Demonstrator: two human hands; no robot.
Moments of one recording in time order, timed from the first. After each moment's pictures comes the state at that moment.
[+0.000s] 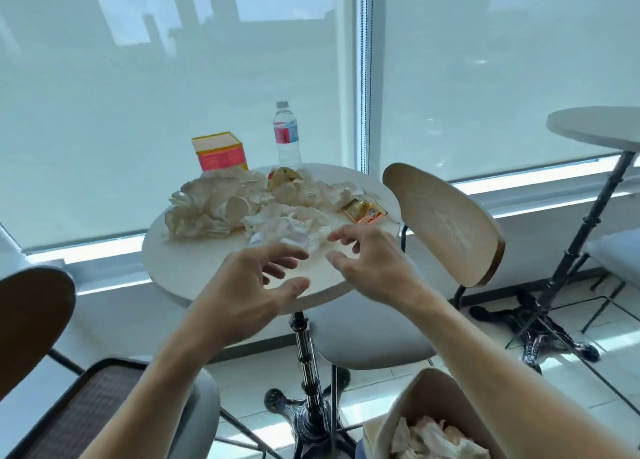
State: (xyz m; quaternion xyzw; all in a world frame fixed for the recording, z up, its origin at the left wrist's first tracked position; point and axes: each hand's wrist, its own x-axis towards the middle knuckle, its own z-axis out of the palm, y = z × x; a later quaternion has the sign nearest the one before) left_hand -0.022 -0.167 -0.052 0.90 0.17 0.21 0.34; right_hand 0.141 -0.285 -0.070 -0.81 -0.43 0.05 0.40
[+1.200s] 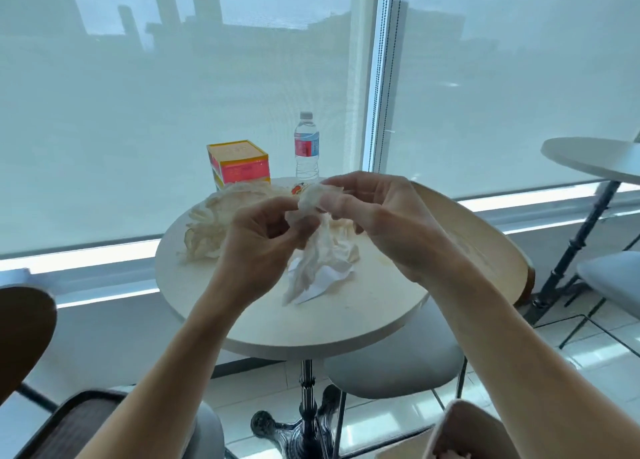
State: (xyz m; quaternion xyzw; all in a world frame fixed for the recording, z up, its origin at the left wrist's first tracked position) left_hand 0.008 -0.081 -0.028 0.75 0.02 0.39 0.54; right_hand 0.103 -0.219 0.018 -0.65 -0.41 0.16 0.62
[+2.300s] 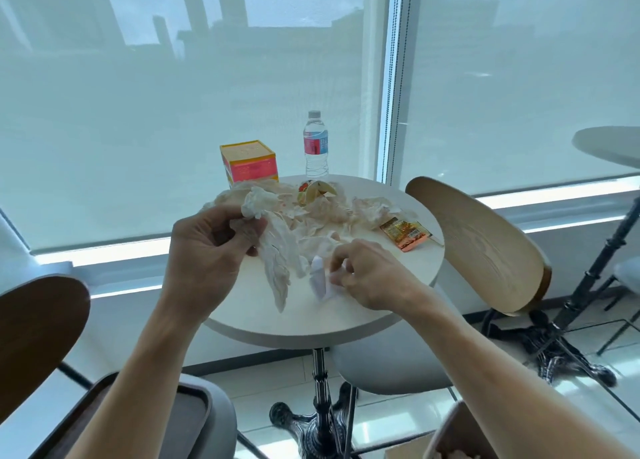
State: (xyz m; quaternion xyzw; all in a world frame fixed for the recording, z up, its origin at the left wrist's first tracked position) left_hand -0.031 -0.089 -0.021 0.72 0.15 0.46 0.49; right_hand 0.130 -0.212 -0.055 -0.84 -0.47 0.09 0.25
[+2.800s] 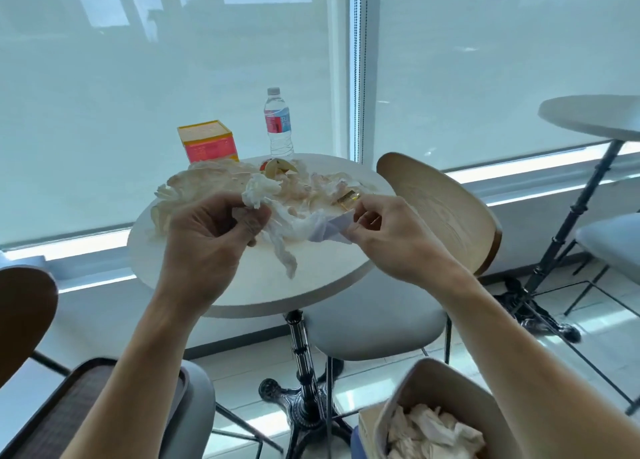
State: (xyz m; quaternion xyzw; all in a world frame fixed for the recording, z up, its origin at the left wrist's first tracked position) left_hand -0.009 -0.157 -0.026 0.75 0.11 0.43 0.50; right_hand 0.147 -0.303 -0.039 -0.78 -0.41 0.07 0.47
